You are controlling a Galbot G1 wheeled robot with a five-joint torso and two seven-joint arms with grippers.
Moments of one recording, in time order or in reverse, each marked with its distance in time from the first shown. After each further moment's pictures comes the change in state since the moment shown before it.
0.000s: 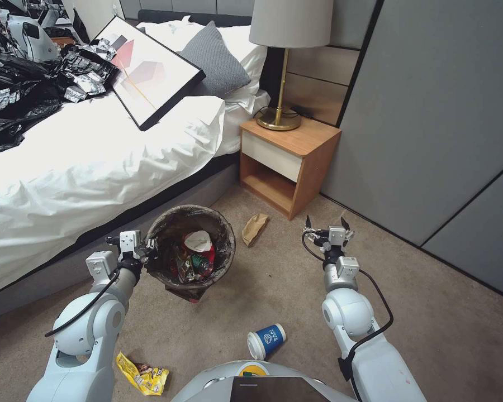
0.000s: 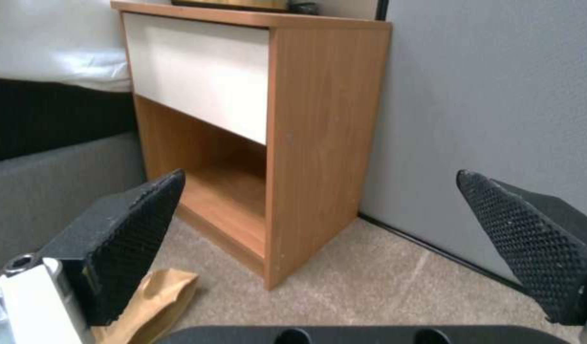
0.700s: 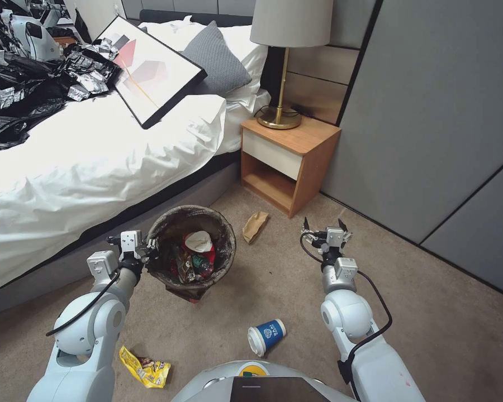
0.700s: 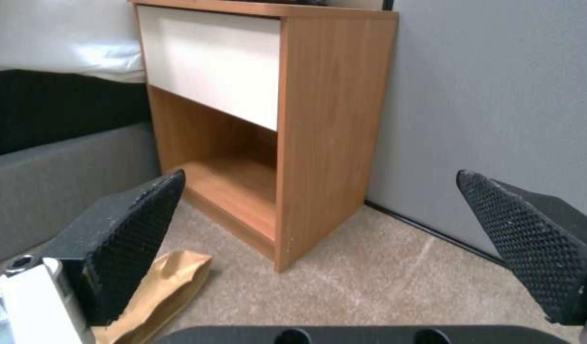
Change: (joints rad) left arm -0.003 0.003 0.004 0.003 -0.001 0.001 0.000; right arm -0.006 -0.003 -0.010 0.008 0.016 -0.015 0.001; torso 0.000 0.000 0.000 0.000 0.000
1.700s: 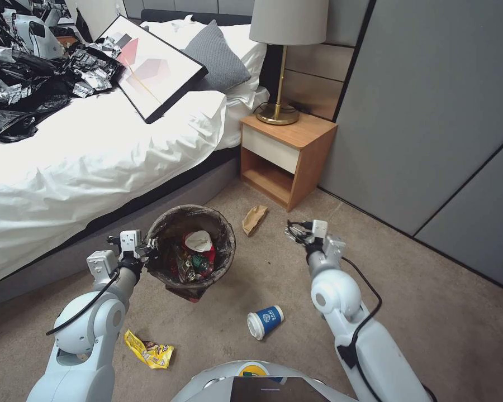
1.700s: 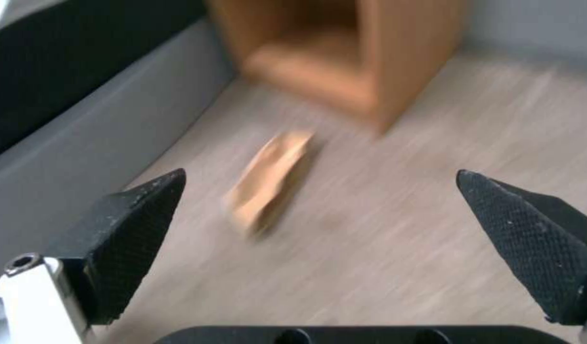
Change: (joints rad) left arm -0.002 0.001 -0.005 0.002 -0.002 0.005 0.000; right arm 0.205 -0.068 -0.167 0.064 0.585 -0.422 0.289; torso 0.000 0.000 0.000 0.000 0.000
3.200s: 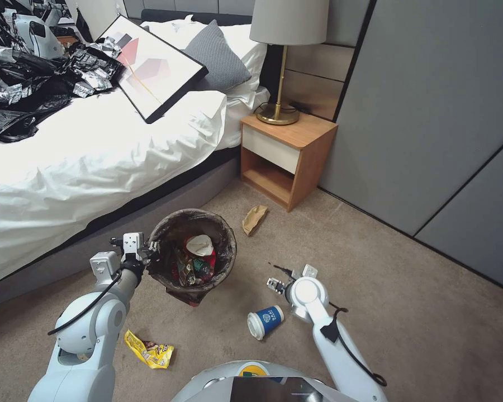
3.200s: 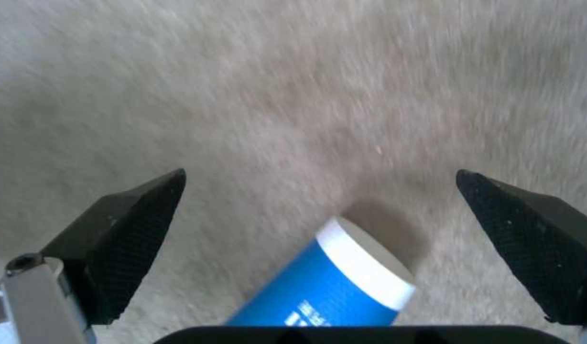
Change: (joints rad) left arm 0.001 -0.001 0.005 0.018 0.021 0.007 0.035; right arm -0.025 0.146 0.016 -0.387 0.513 -0.128 0.360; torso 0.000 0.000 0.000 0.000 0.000
